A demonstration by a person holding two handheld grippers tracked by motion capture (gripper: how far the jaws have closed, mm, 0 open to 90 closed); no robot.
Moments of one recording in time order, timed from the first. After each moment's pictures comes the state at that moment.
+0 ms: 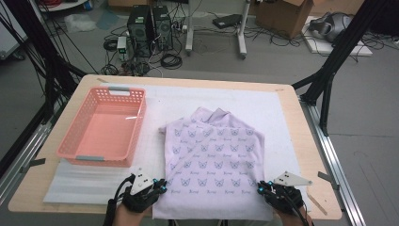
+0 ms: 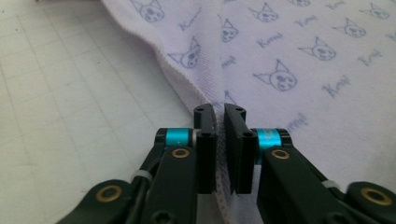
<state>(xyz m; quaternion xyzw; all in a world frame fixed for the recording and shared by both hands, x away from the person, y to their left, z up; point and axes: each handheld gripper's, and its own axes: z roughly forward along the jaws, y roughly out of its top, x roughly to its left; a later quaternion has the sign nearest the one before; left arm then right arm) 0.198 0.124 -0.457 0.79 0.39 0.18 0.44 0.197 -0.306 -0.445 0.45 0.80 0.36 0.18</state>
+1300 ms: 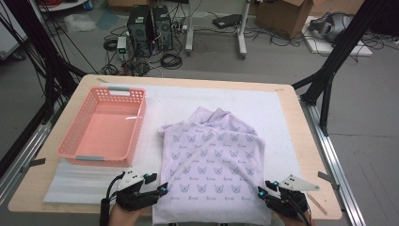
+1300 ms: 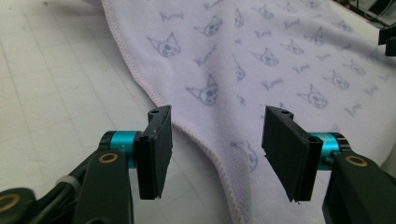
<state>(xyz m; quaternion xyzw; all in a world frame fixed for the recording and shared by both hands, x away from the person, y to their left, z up) 0.202 0.141 -0.453 0.75 0.42 0.12 0.49 0.187 -0.312 -0.442 0.45 0.79 0.38 0.18</state>
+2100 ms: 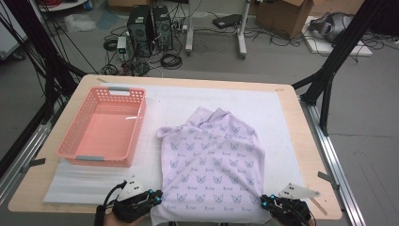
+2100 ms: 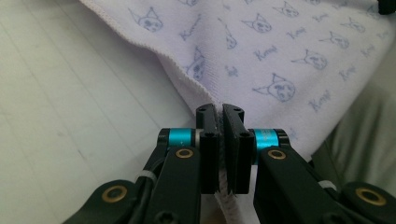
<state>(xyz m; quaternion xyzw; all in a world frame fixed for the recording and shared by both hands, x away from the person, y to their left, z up) 0.175 0.146 -0.451 0.80 0.38 0.09 0.45 0.163 -0.313 -0.440 0.43 0.82 0.36 0.13</state>
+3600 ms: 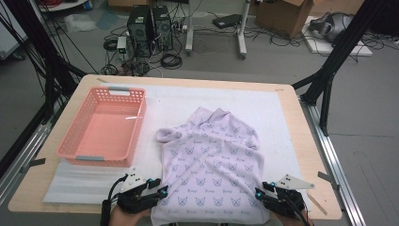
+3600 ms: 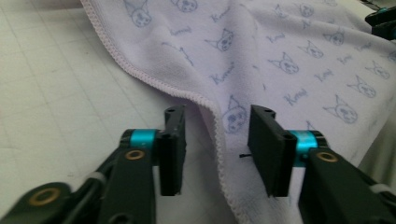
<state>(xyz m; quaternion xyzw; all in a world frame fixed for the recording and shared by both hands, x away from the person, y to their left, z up) 0.199 0.138 -0.457 0.77 0.41 0.10 0.48 0.190 -0.308 -0.448 0.44 0.80 0.37 0.17</state>
